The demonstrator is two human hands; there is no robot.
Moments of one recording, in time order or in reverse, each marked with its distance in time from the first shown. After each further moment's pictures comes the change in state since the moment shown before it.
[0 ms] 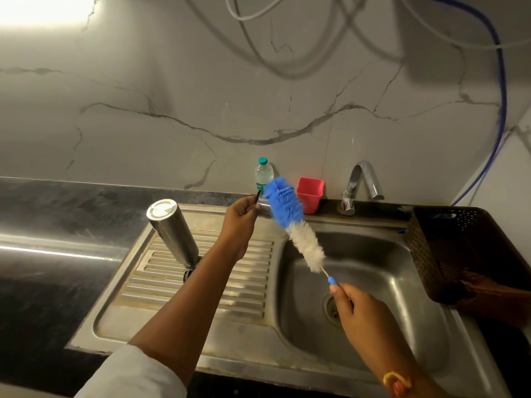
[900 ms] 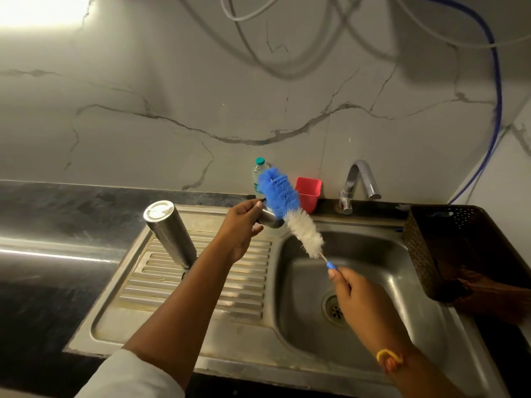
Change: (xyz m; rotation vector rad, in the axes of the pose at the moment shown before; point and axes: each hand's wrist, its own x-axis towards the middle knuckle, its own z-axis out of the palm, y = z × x) left_hand -0.007 0.014 0.002 -0.084 -0.108 -0.178; right_hand 0.020 -0.003 -0.008 -0.025 0.038 -0.044
